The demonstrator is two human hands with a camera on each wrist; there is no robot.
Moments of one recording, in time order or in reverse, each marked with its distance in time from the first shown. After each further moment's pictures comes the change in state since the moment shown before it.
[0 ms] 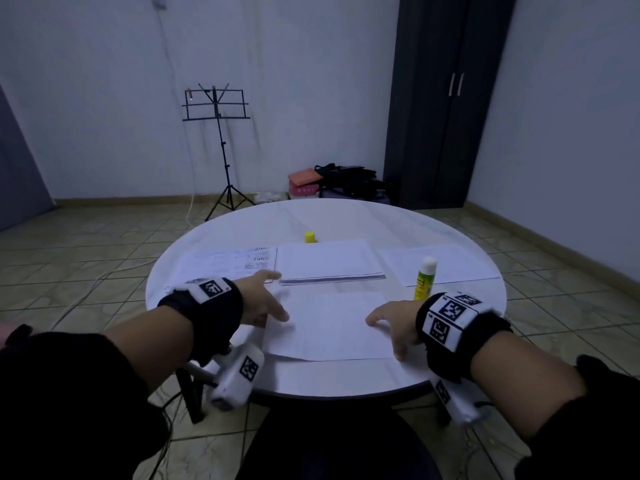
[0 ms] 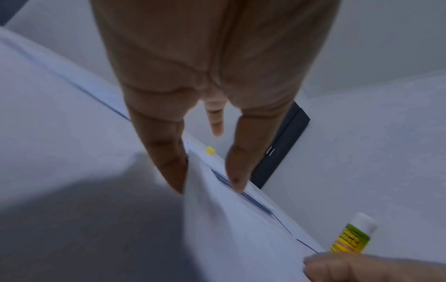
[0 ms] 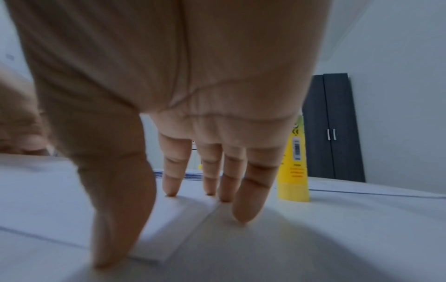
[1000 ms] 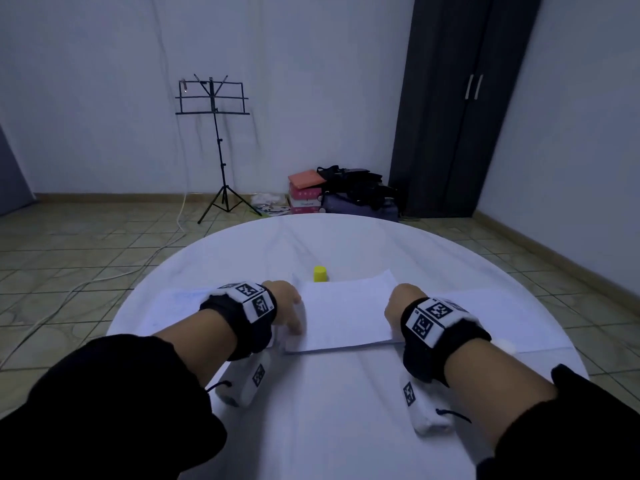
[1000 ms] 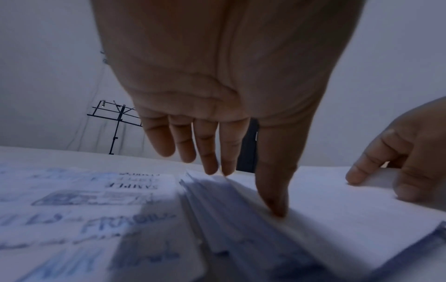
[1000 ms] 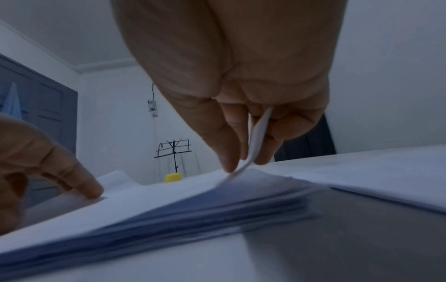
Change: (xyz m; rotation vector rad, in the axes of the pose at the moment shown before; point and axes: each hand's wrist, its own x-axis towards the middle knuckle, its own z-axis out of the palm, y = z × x) left_hand 0.168 0.051 -0.033 0.926 0.049 0.071; right_hand 0.144 0.001 -0.094 0.367 0.323 0.294
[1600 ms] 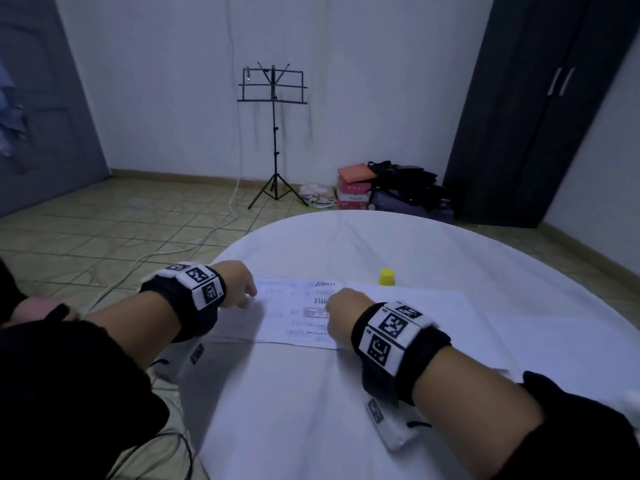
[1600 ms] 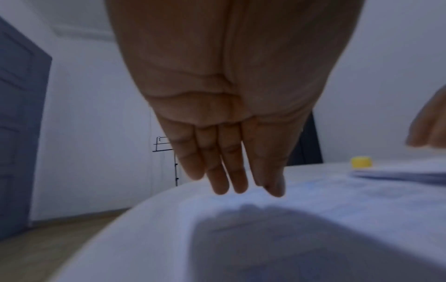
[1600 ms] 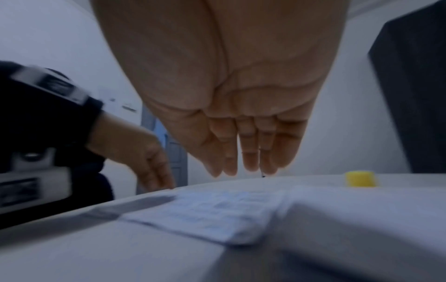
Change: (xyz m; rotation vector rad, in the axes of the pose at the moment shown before) left_hand -0.039 -0.152 -0.041 0.253 -0.030 -0.159; right_hand -0.034 -0.163 0.042 -0.452 -0.165 -0.465
